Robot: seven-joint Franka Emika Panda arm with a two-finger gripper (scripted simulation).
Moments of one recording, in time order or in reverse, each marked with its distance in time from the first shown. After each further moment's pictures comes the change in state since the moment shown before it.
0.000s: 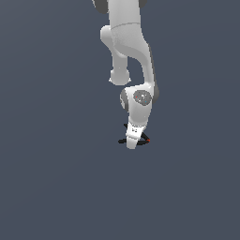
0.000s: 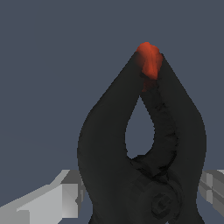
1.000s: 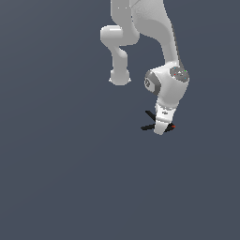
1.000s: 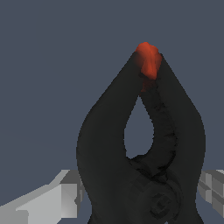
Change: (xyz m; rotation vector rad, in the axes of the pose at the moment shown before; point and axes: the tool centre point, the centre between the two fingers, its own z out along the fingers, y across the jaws) arm 0.100 -0.077 -0.072 0.006 -0.001 -0.007
